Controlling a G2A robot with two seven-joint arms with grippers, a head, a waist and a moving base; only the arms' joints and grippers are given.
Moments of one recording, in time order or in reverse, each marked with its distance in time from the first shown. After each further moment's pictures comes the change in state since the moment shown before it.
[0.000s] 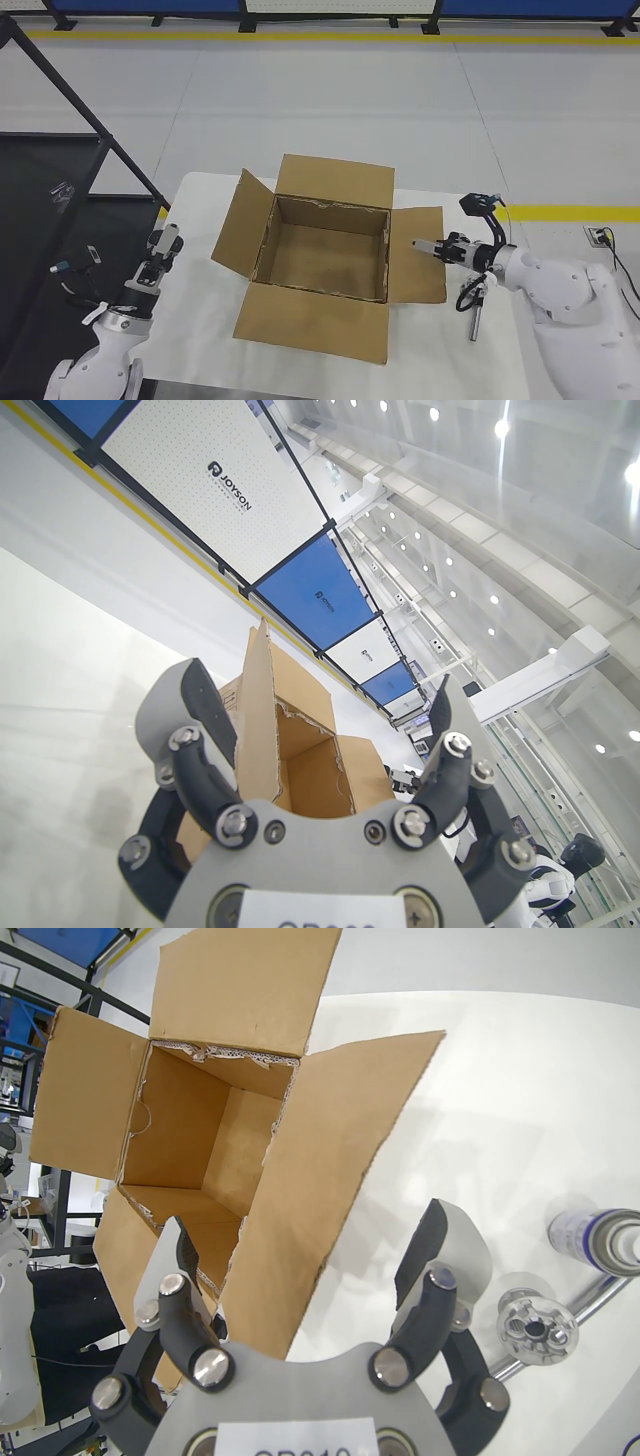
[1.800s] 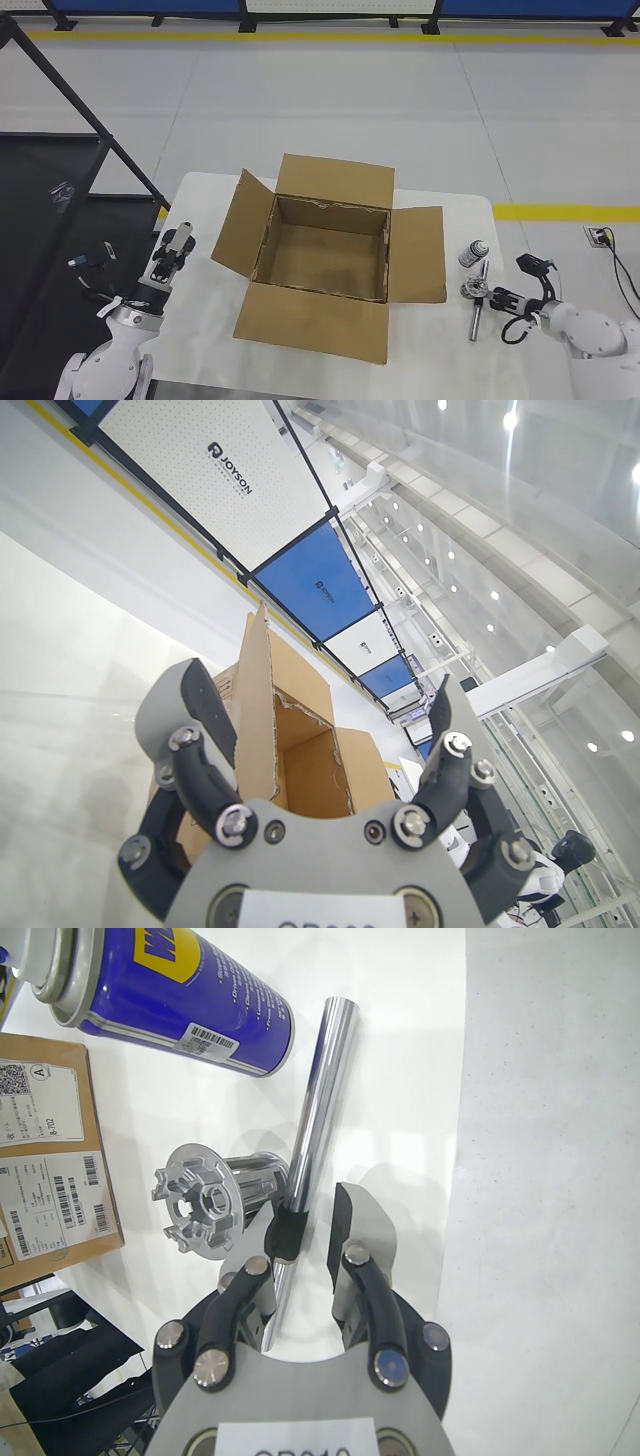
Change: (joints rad) left arm -0.032 -0.008 0.045 0.020 0.008 0.025 -0.021; right arm -0.096 -0.024 0.348 0.516 -0.208 -0.287 -0.066
